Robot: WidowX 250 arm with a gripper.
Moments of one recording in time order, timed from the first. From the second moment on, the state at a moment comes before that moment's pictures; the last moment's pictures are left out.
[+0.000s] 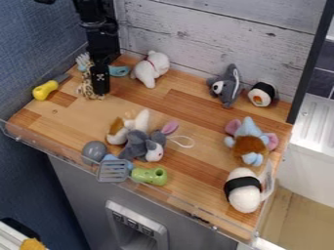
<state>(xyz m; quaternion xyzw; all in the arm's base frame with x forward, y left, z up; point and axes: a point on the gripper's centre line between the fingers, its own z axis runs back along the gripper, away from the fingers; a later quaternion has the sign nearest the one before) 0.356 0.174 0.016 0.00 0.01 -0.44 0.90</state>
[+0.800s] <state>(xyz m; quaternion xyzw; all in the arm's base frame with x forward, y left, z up) 0.376 0.169 0.010 0.01 0.00 -0.33 0.94</state>
